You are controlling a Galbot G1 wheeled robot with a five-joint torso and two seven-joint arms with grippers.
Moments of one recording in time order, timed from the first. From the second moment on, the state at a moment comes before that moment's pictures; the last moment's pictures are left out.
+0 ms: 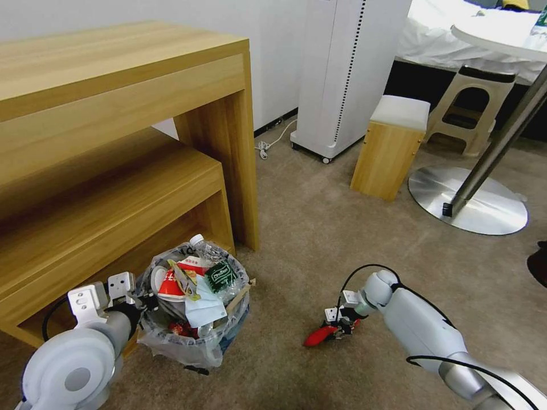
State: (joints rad) left arm 1.51 -0.91 -0.62 -2.36 -1.30 0.65 -0.87; right arm -0.59 1.14 -0.08 0.87 -0.50 0.14 -1.20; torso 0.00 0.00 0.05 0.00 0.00
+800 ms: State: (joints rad) left arm 1.51 -0.91 -0.58 -2.35 -1.30 0.65 -0.88; right arm -0.63 0.93 -0.10 1.26 0.21 -0.07 -1.05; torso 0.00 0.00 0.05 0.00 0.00
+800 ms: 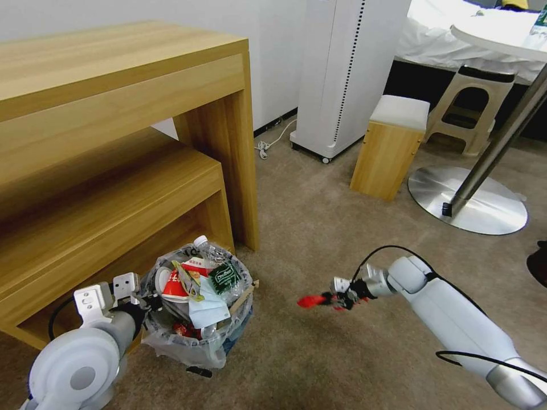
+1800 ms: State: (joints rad) left arm 1.52 -0.92 -0.57 -2.35 -1.28 0.65 -0.88; right arm -0.42 1.05 -0.36 1.49 1.19 -0.04 -0.84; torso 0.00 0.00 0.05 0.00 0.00
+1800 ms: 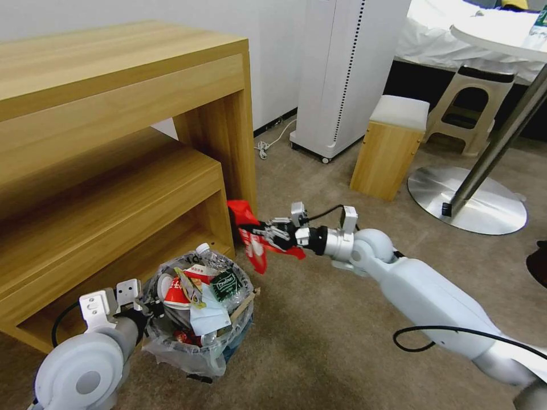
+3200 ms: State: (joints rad) left arm 1.52 -0.92 -0.58 -2.33 -1.26 0.64 -0.87; right arm -0.45 1.20 -0.57 1.43 1.26 -0.02 -0.95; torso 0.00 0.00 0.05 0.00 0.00
